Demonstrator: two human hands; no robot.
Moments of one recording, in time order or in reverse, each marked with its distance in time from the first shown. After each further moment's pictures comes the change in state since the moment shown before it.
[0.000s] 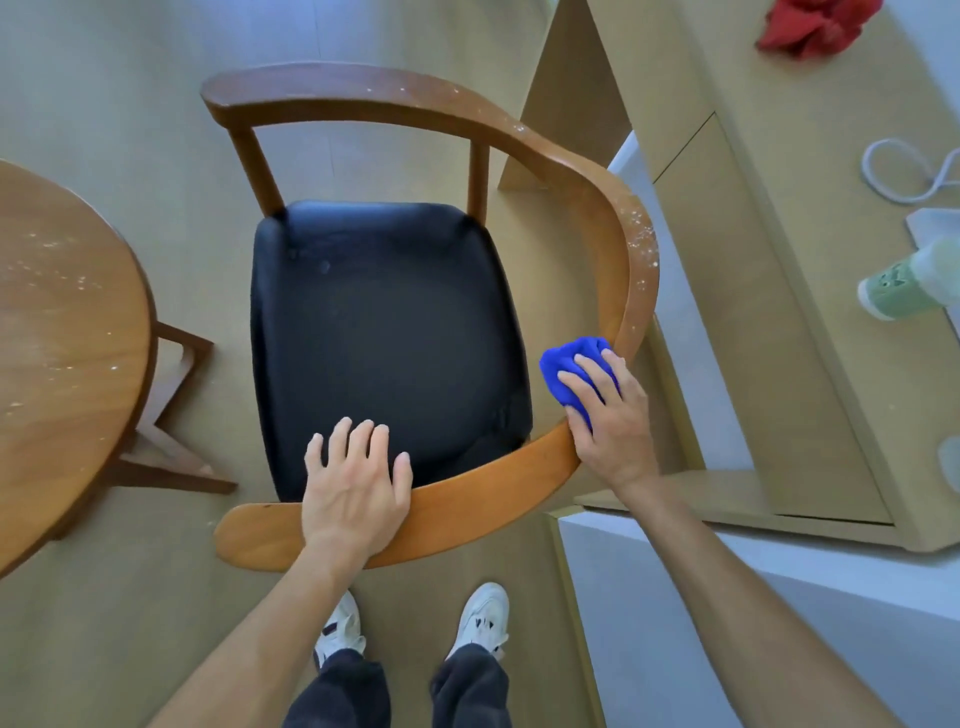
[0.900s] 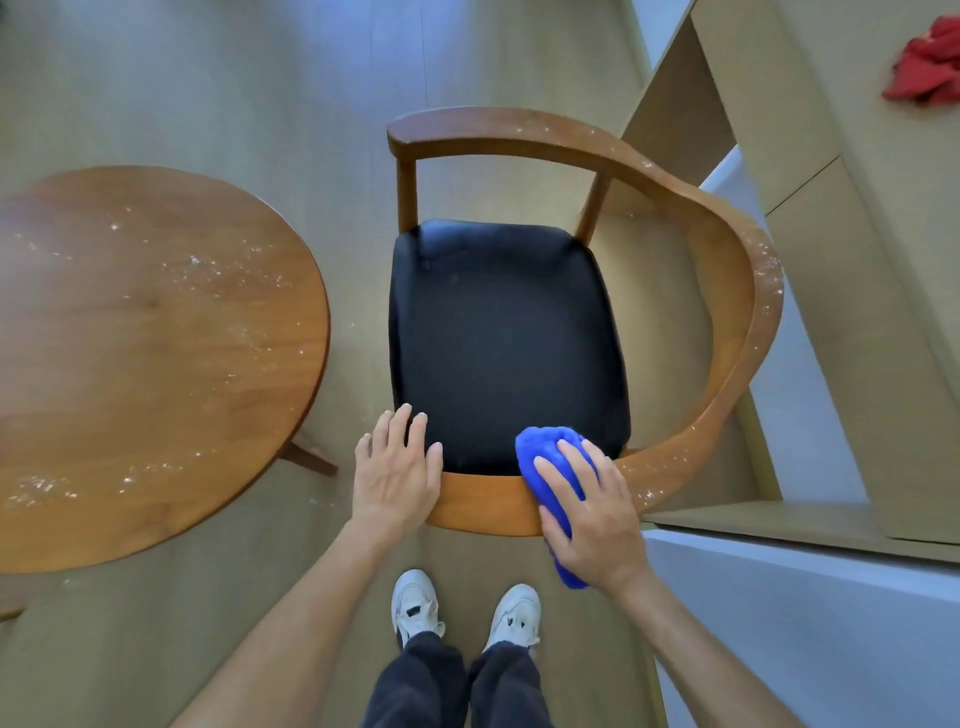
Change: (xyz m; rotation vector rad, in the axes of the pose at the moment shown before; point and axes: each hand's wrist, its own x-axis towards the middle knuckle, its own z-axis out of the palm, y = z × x) left_hand -0.024 -0.120 -0.043 -0.109 -0.104 -0.078; right_hand -0.066 -0.188 -0.001 0.101 -0.156 -0.153
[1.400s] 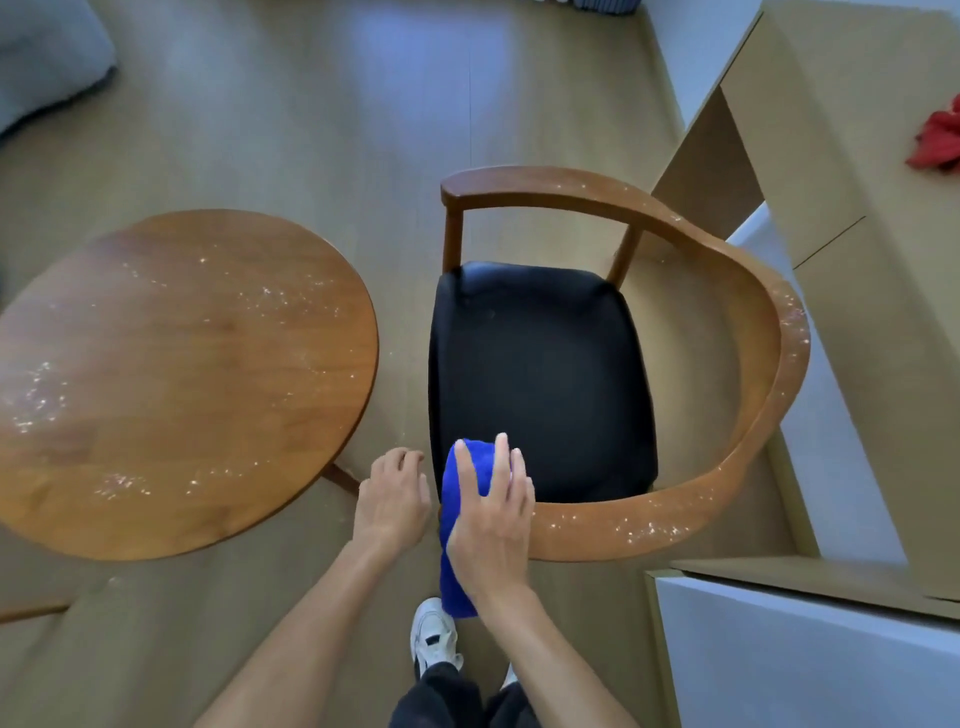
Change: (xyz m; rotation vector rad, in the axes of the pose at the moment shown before) left_hand -0.013 -0.036 -0.018 -0.202 -0.010 -0.189; right_hand 0.062 -0.159 0.004 0.134 -0.050 0.329
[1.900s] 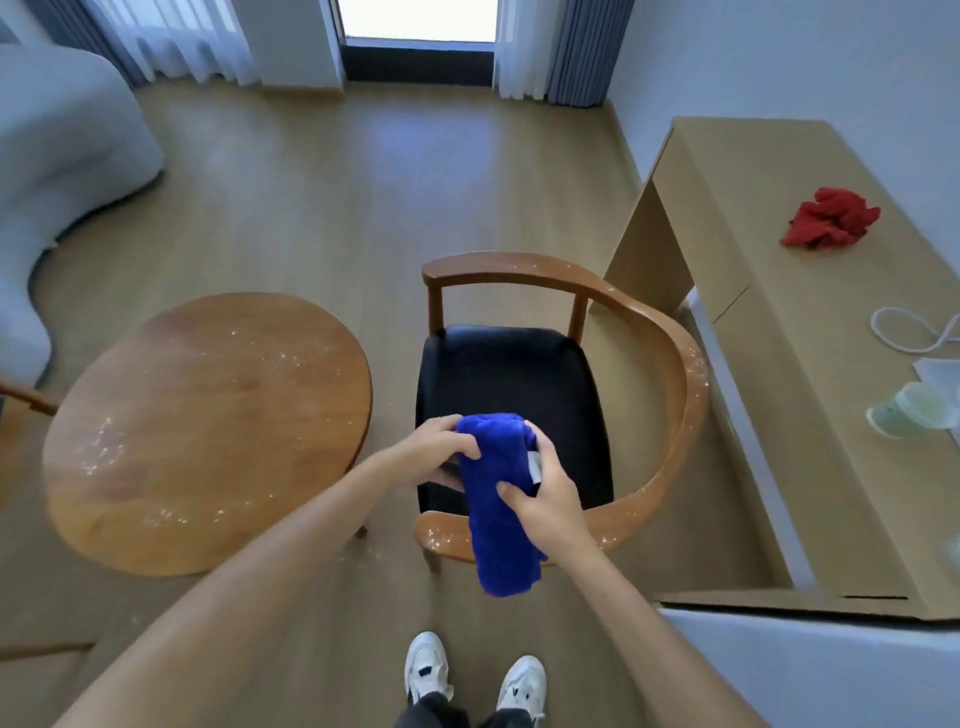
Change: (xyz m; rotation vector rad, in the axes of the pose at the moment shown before) left_hand -0.035 0.139 -0.144 -0.848 -0.527 0.030; right_hand 0.016 0.052 -0.190 0.861 -0.235 0.114
